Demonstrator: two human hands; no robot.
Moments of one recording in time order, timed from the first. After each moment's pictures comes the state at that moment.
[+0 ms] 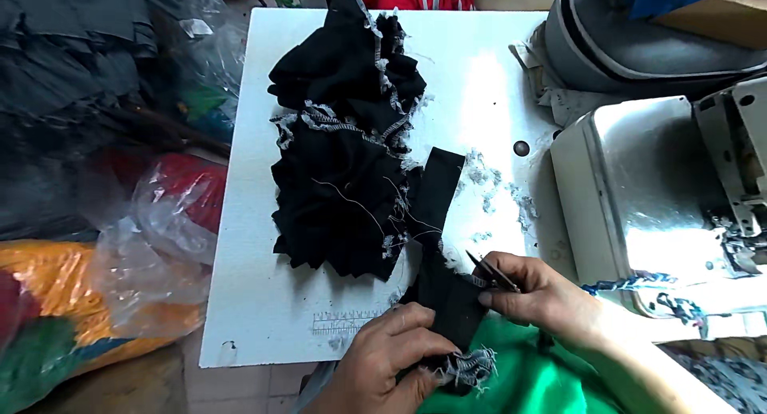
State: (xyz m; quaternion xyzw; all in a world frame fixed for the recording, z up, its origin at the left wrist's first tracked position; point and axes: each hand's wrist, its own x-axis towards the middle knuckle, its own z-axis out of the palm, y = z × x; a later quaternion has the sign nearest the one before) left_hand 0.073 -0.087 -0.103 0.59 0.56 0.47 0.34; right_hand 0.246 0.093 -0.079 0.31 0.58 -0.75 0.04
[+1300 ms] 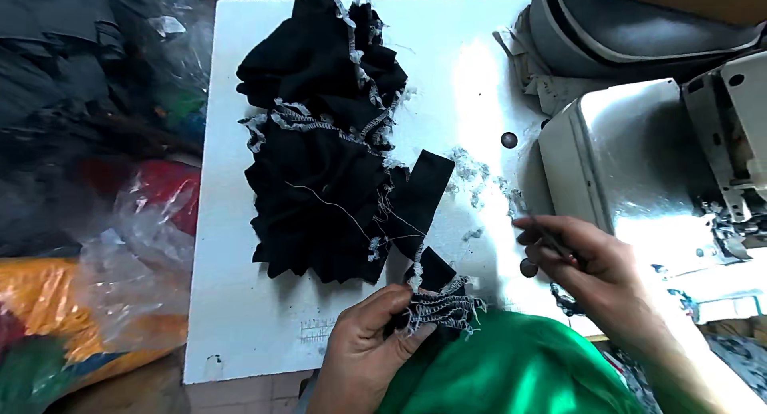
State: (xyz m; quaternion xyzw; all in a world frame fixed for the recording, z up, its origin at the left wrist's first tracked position) left_hand 0.090 -0.071 -0.106 0.37 0.58 0.61 0.40; right_hand 0.282 0.102 -0.072 0.38 0.80 -0.43 -0.17
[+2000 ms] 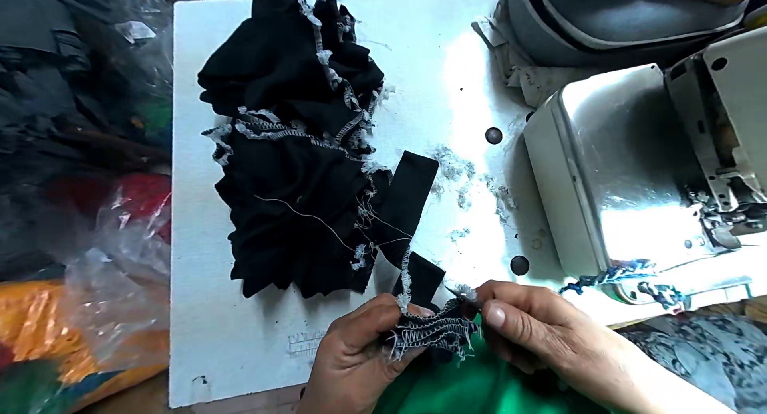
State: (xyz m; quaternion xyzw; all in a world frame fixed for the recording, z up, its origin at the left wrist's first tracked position) left_hand 0.084 -0.066 -0.106 0.39 0.51 0.61 0.47; right_hand 0.273 0.078 -0.065 0.30 0.58 -0.76 -0.01
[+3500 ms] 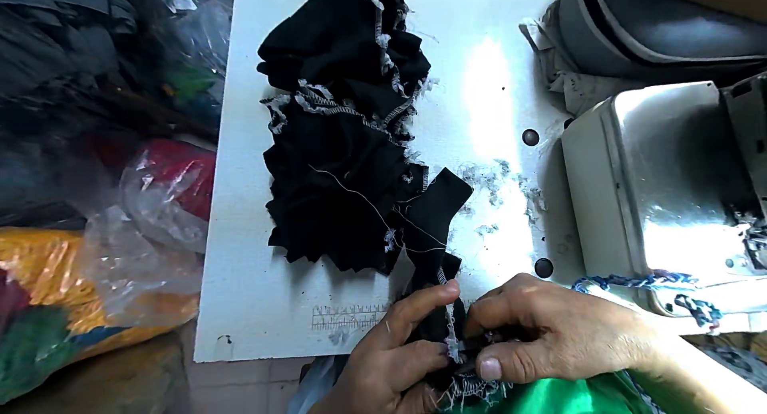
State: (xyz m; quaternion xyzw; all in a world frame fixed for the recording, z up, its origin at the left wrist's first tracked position) left_hand 0.082 -0.093 -0.117 0.57 0.53 0.54 0.33; right_hand 0.236 0.103 -0.068 0.05 0.73 -0.67 0.15
